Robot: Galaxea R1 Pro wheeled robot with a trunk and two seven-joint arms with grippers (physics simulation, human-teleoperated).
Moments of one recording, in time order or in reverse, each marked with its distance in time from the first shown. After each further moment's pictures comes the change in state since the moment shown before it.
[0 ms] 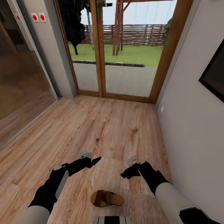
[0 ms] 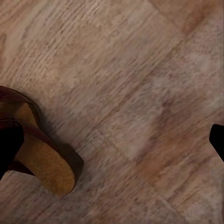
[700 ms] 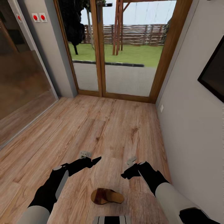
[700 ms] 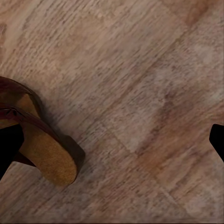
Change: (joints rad) left arm 0.000 0.000 -0.001 0.000 0.000 -0.001 0.000; right arm 0.000 0.001 0.001 0.003 0.014 0.000 -0.001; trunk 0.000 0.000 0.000
